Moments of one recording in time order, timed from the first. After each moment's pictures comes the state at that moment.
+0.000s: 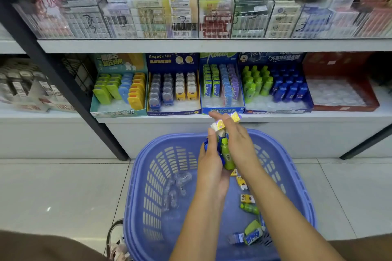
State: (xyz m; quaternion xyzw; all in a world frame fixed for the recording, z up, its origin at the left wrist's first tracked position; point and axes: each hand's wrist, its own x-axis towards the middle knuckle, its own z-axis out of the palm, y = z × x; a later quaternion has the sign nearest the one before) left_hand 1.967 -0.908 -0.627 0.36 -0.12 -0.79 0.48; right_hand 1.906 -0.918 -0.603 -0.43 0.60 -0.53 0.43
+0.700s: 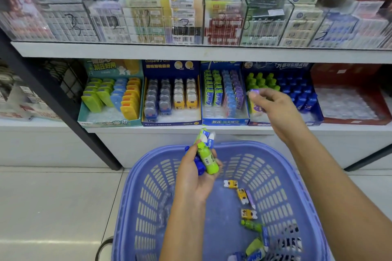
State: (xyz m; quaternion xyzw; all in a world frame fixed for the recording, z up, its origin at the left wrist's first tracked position) left_hand 1.998 -0.950 -0.632 0.36 0.04 -0.80 0.48; right_hand 1.800 -1.006 -0.584 -0.46 0.63 -0.51 0.36
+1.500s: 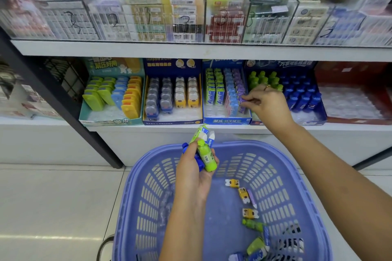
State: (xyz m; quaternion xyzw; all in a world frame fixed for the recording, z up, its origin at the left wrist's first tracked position) left_hand 1.998 -0.953 -0.632 0.40 0.00 -0.76 0.52; right_hand 1.794 -1.032 -0.604 -0.69 0.64 -0.33 0.05
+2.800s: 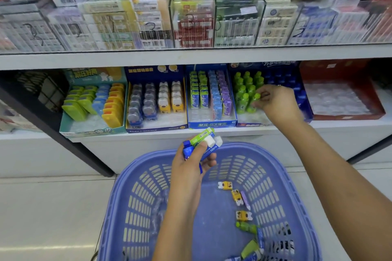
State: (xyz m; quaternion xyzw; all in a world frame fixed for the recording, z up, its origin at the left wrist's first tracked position) left_hand 1.979 -0.948 -0.623 0.44 -0.25 -0.70 0.50; right_hand 1.743 -1.030 -0.600 -0.56 0.75 -0.35 0.11
